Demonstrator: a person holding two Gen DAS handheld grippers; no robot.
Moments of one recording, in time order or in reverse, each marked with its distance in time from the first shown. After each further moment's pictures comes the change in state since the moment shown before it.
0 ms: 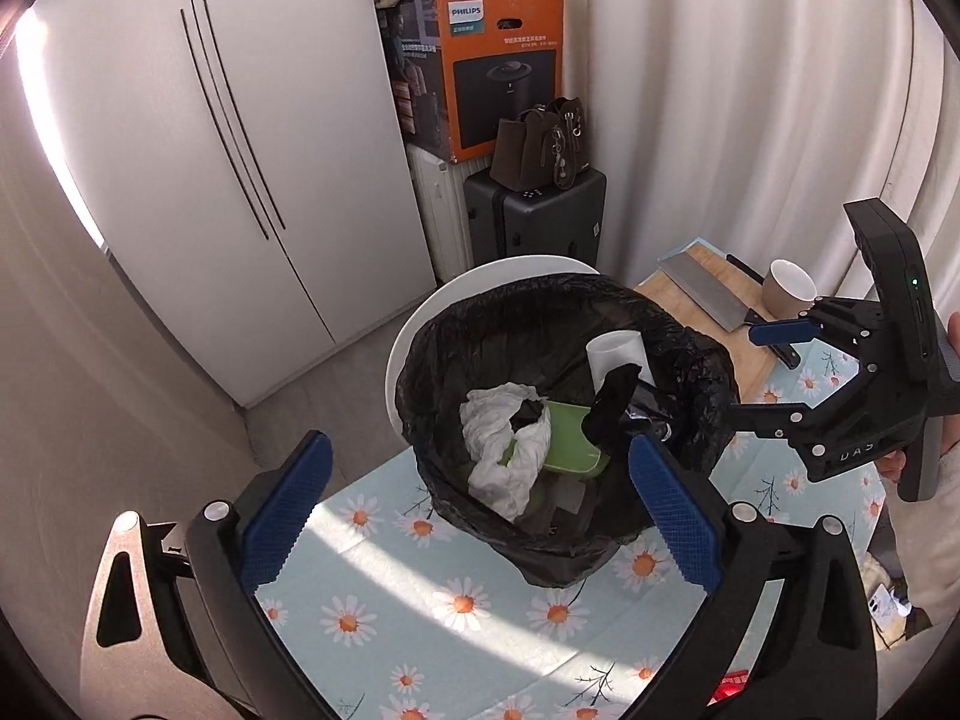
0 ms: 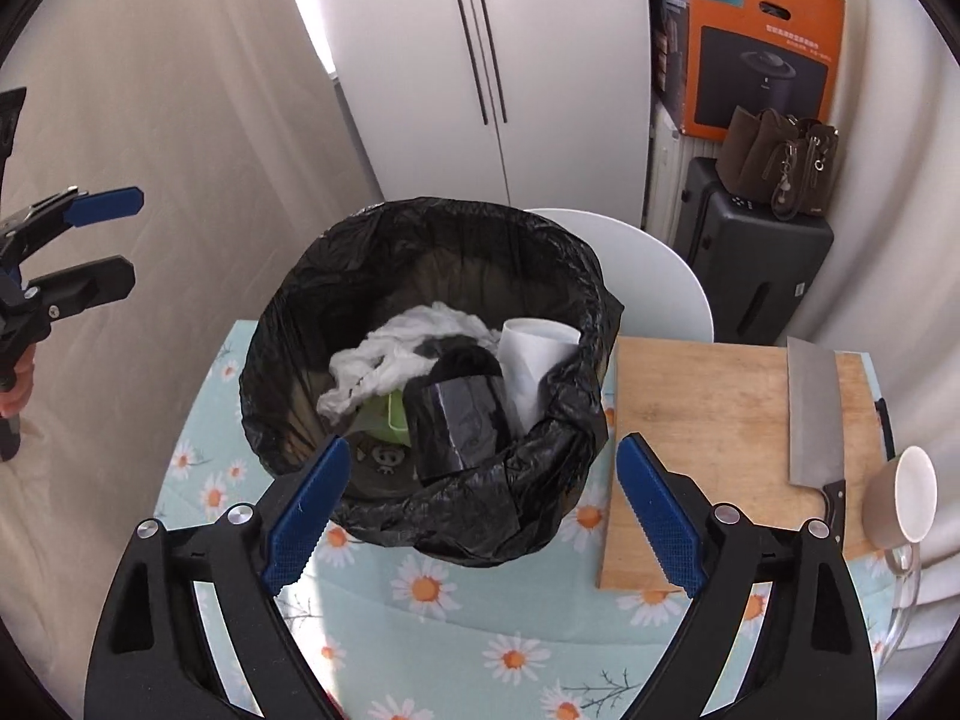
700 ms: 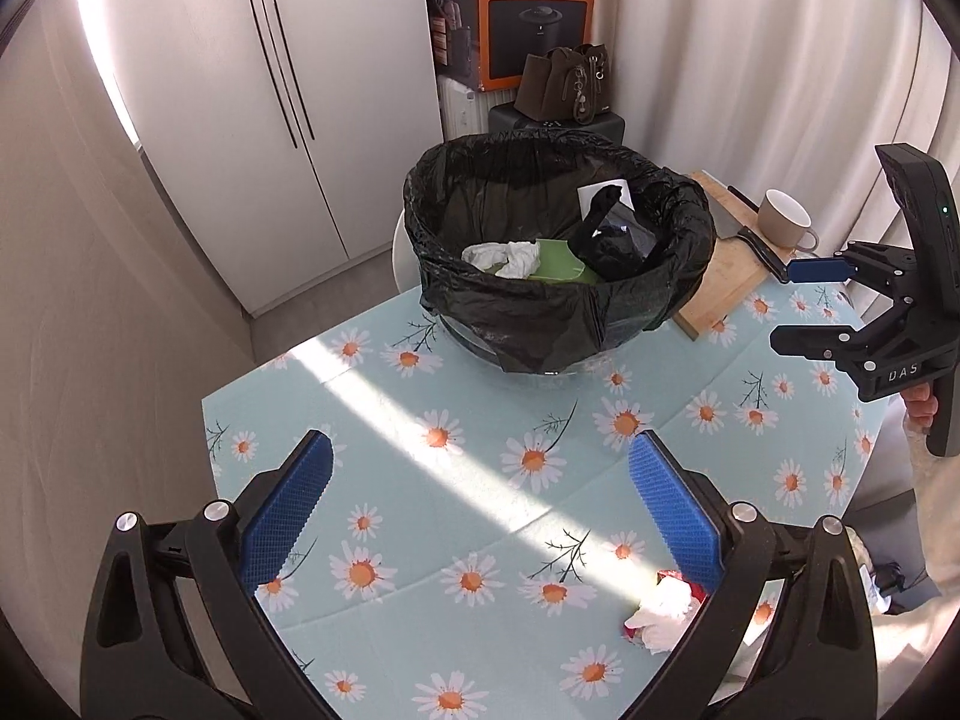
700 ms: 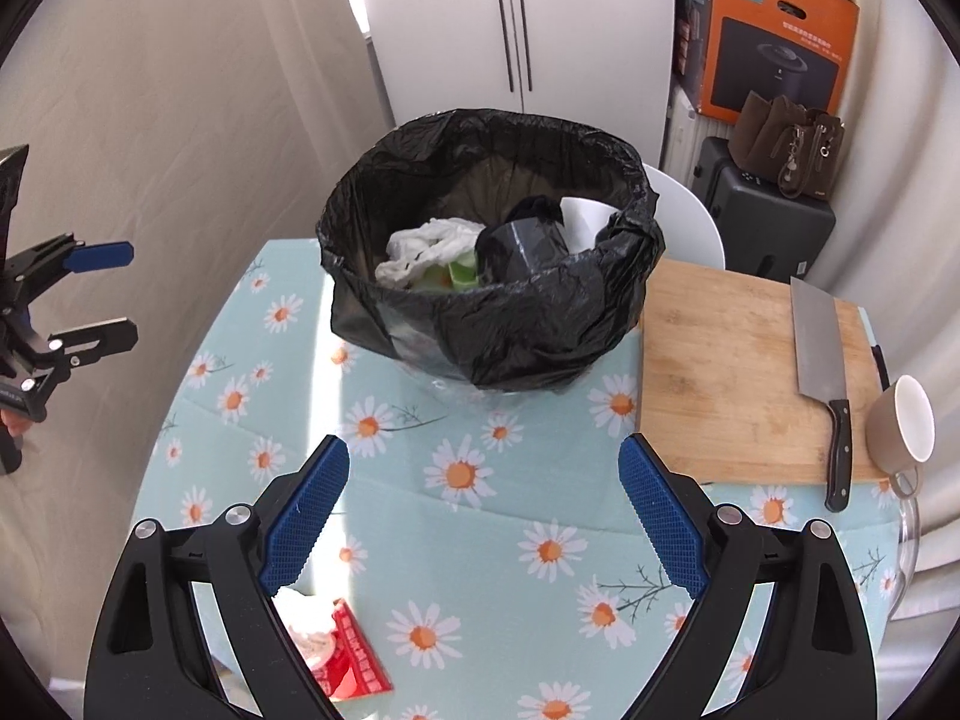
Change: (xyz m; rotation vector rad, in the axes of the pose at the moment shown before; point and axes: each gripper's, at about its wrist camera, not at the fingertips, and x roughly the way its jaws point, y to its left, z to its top) left arm -0.036 -0.022 -0.128 -0.099 0.101 0.022; right arm -0.028 0.040 -0.085 -0.064 0.059 -0.001
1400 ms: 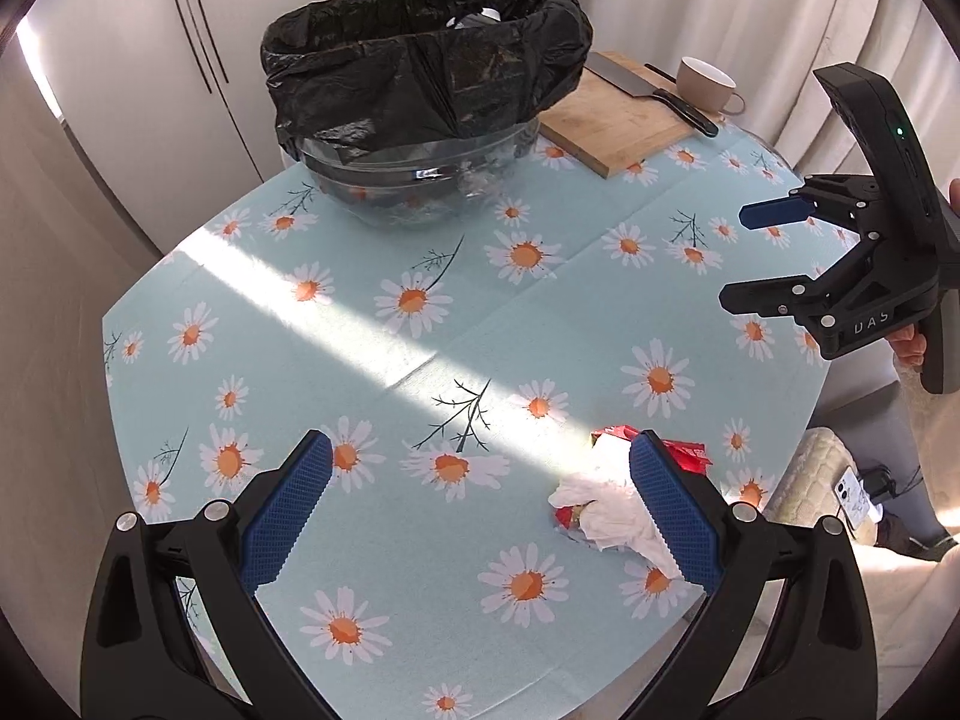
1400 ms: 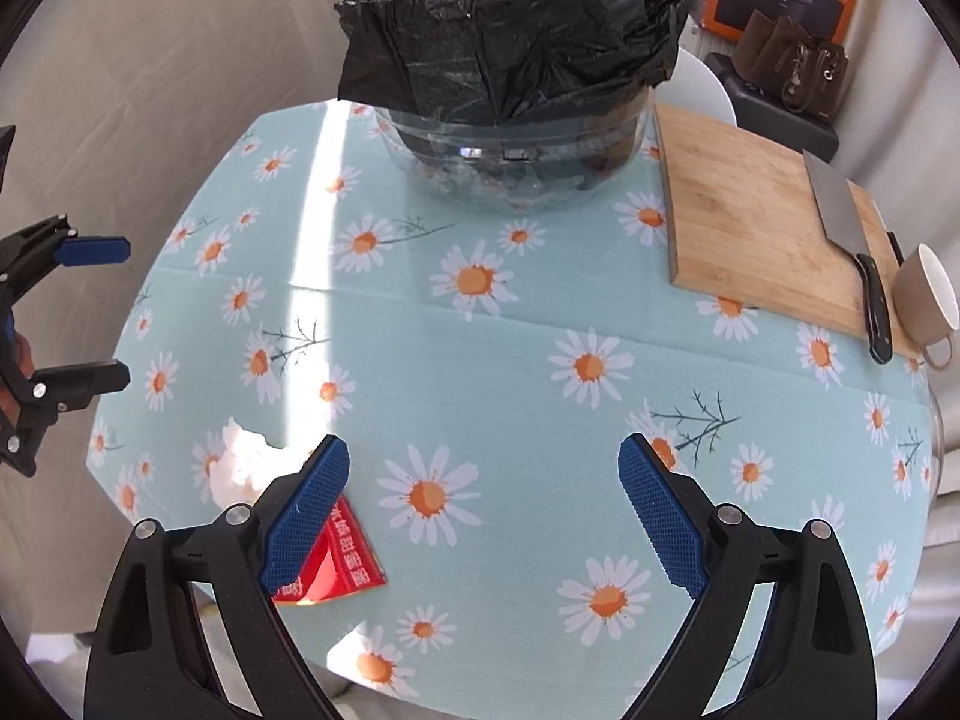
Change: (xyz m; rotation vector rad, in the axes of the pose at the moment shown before) left arm 0.042 -0.065 -0.108 0.124 0.134 -0.144; right arm 0.039 0.023 -0.115 0.000 0.172 -0.049
